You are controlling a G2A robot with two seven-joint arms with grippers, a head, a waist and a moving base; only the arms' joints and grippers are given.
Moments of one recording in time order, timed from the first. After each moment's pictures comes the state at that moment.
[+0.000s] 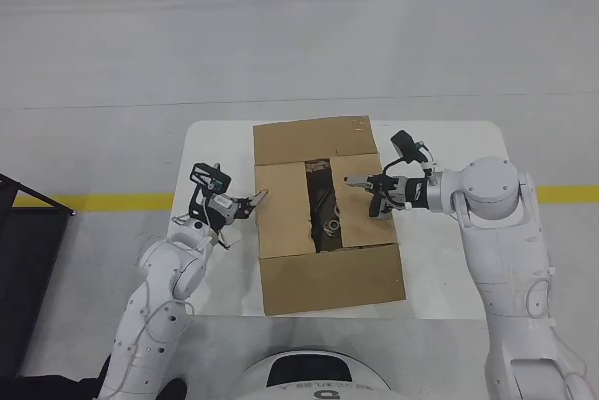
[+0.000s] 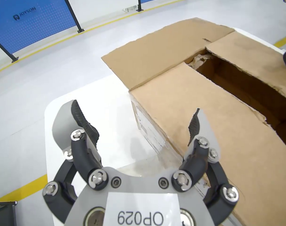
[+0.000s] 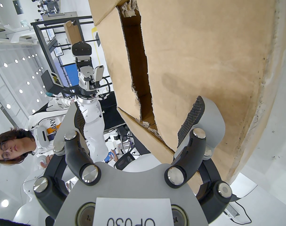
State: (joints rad) left arm 1.54 -1.35 -1.44 -1.72 1.46 -0.25 -0.13; right arm -1.16 -1.24 1.48 -1.64 -0.27 0.42 1.40
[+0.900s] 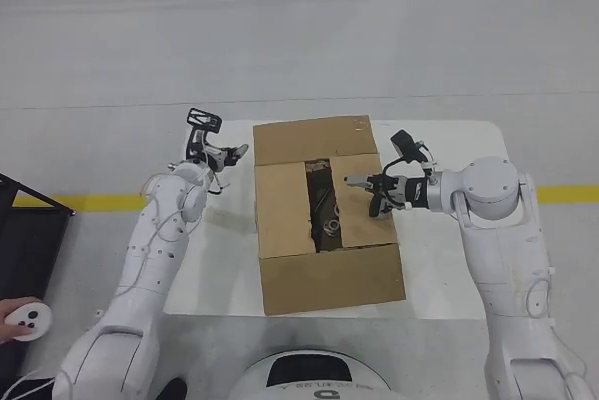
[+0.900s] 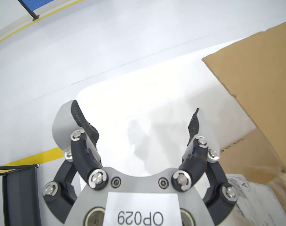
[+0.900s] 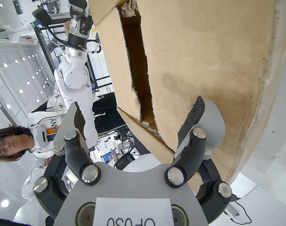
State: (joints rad) left arm 1.00 -1.38 -1.31 -1.07 1.41 -0.17 -0.28; right arm -1.16 -1.24 1.48 -1.64 -0.27 0.42 1.40
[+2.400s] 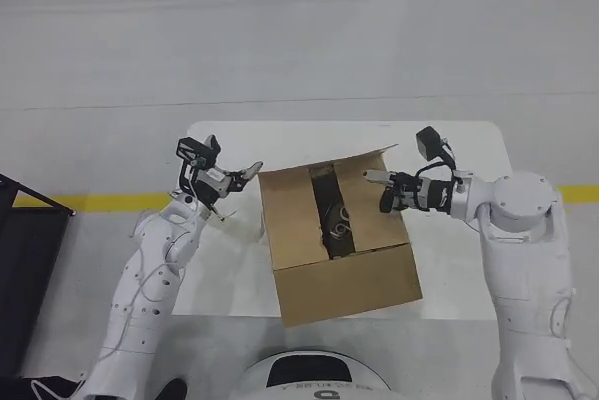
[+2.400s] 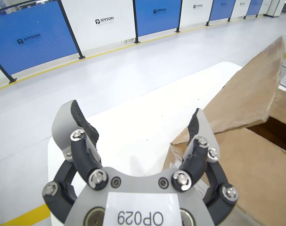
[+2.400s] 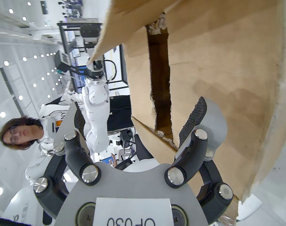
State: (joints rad) left arm 1.36 -1.32 -1.40 -1.52 1.38 -0.38 0.06; right arm -1.30 -1.22 1.65 -1.74 -0.07 0.25 1.36
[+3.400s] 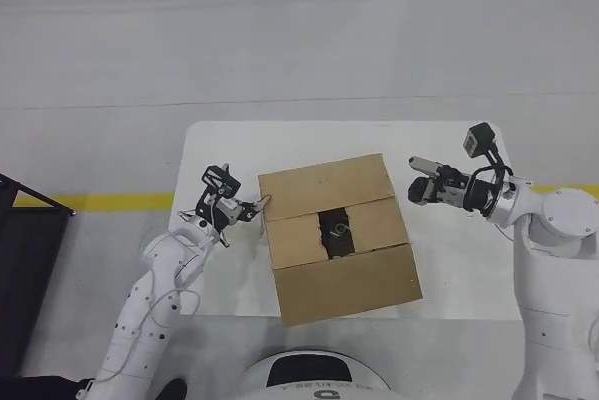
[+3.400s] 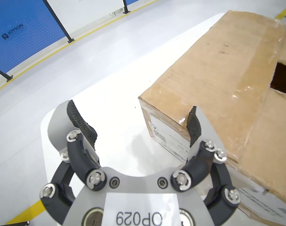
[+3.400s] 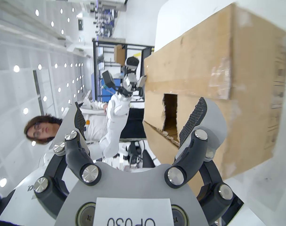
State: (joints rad) left arm 1.47 -1.29 -1.36 -1.58 1.53 -0.37 -0.03; right arm -1.38 -1.16 1.80 -1.72 0.11 0.16 1.27
